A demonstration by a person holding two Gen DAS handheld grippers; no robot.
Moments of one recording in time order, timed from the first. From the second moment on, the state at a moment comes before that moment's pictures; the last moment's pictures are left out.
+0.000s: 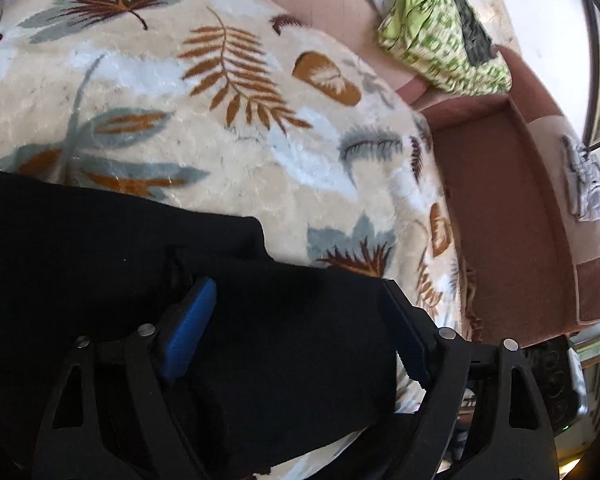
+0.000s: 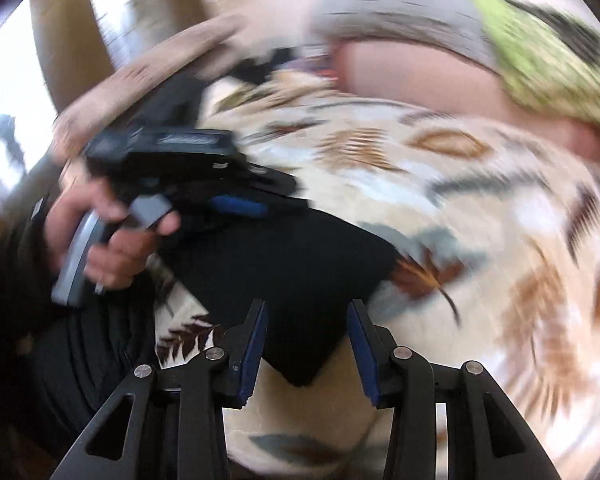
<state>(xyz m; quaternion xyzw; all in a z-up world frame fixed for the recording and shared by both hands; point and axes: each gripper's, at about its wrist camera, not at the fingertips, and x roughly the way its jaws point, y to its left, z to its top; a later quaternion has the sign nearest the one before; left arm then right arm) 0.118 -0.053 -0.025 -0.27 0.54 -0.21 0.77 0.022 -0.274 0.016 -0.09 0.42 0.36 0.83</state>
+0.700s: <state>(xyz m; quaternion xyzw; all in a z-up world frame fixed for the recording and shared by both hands) 0.122 -0.038 -0.031 -0.32 0.53 -0.22 0.75 0.100 -0.272 -0.035 -0.09 0.44 0.38 0.81</state>
